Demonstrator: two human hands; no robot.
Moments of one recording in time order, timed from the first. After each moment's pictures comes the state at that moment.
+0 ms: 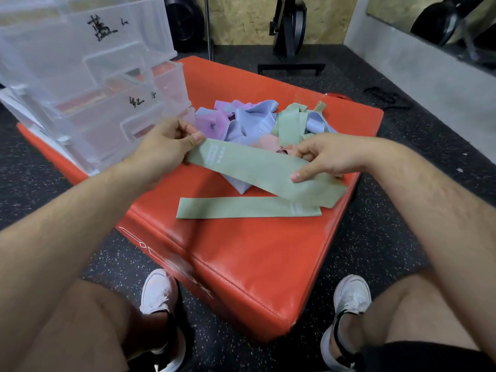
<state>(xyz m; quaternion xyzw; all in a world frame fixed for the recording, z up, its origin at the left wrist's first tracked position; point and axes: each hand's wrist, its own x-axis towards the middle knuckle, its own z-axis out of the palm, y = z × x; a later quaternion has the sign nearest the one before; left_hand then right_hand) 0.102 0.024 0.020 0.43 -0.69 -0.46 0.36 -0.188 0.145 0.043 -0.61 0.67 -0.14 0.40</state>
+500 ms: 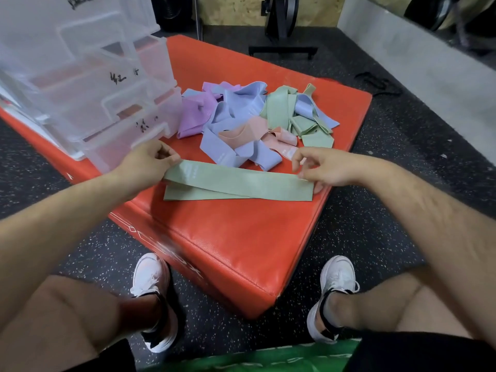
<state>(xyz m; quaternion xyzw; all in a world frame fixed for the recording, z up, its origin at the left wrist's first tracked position) 0.135 0.020 -0.045 0.52 -0.72 -0.39 0.24 -0.203 0.186 -0.008 -0.57 0.71 -0.14 0.38</state>
